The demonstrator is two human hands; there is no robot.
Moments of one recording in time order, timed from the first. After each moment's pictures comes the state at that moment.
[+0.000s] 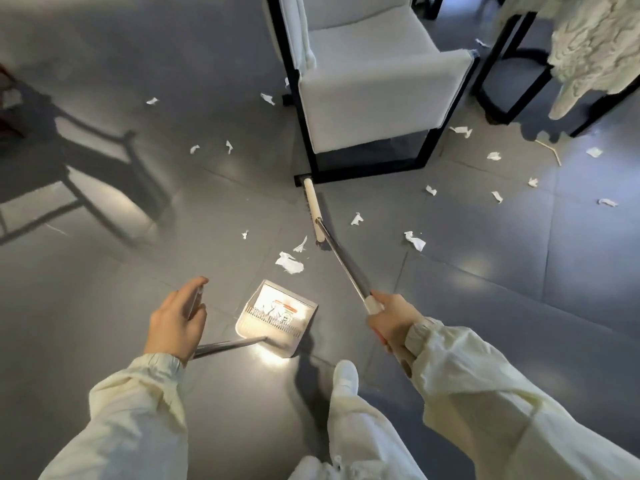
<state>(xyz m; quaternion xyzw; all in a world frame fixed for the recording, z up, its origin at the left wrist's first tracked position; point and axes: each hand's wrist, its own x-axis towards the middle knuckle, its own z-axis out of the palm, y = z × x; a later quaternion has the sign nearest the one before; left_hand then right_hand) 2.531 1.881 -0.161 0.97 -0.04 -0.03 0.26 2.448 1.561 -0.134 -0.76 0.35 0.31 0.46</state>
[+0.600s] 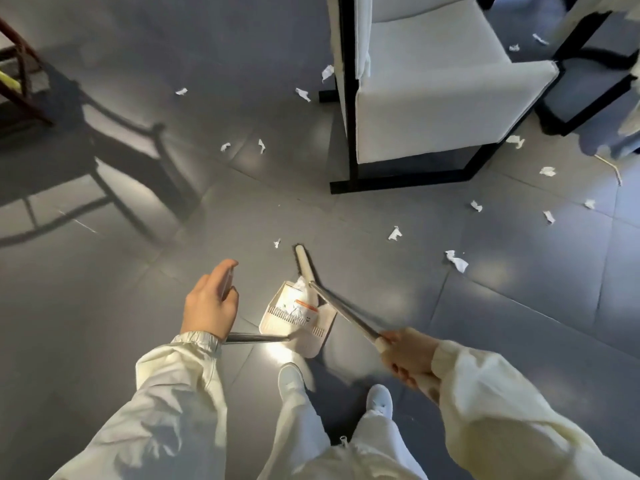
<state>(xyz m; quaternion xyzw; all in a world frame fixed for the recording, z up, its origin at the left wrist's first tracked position) 2.682 1.913 -0.170 0.96 0.02 -0.05 0.28 2.581 1.626 -0.141 -0.73 0.25 0.50 0.40</state>
